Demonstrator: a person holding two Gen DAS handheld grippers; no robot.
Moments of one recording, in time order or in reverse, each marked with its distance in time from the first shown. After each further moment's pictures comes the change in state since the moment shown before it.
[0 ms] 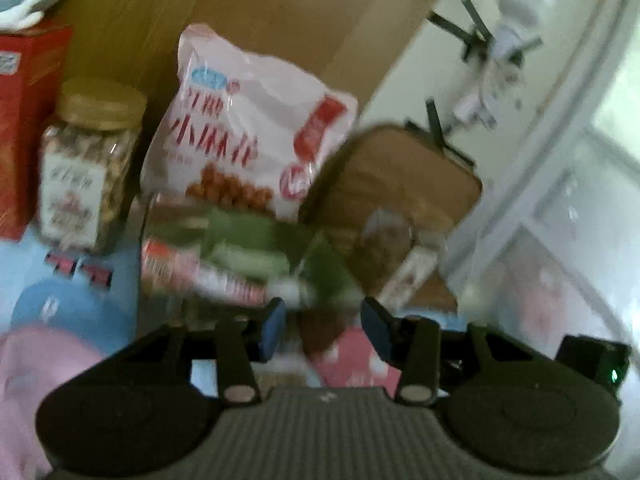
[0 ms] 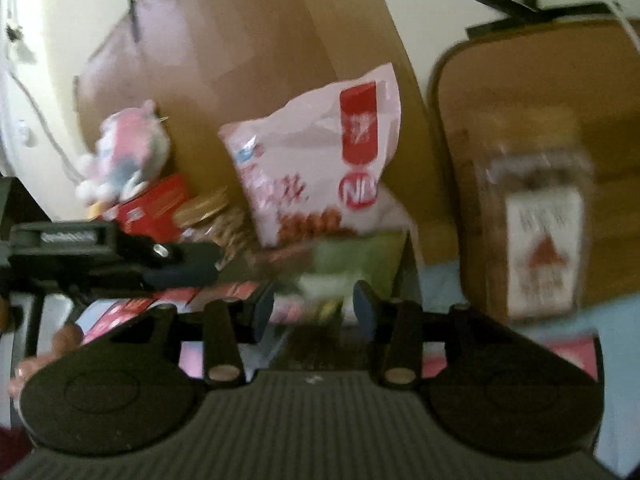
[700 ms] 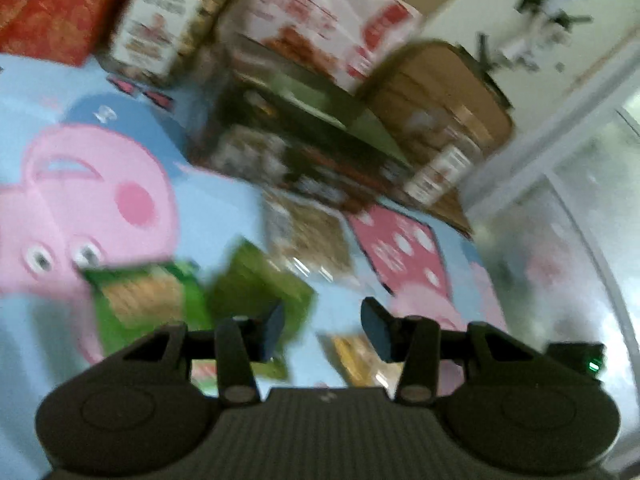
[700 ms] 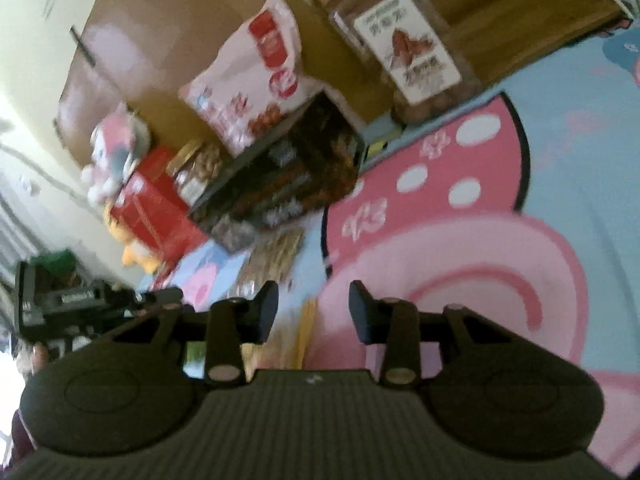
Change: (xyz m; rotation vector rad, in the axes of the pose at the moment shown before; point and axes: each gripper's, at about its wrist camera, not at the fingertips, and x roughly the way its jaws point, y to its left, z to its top) left arm -0.020 0.026 -0.077 -0.191 0.210 -0.014; right arm -0.063 -0.045 -0.092 0.329 0.145 0.052
